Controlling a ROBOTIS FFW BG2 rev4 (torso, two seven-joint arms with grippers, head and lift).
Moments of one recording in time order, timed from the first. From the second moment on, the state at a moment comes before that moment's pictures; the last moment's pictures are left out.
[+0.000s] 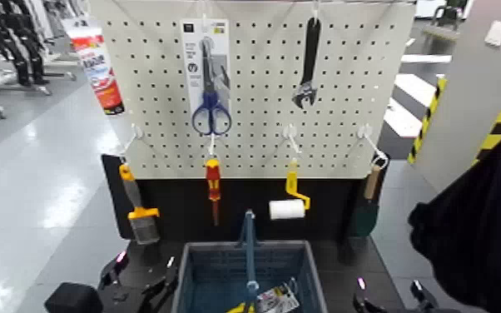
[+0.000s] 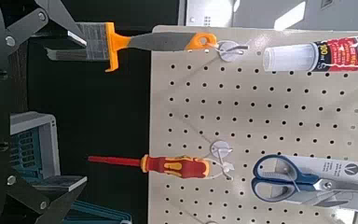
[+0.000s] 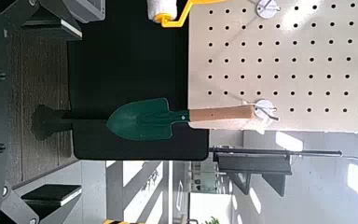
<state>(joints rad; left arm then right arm) 0.34 0.14 -0.07 -1.83 0.18 -0.12 -0.08 0.33 -0.04 -0.01 -1.64 -0.02 -0.24 -0.05</state>
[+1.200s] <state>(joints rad) 0.24 0.18 -0.06 -1.91 0.57 0.22 -0.19 0.32 -0.04 0.00 -1.64 -0.02 -0.23 -0.05</state>
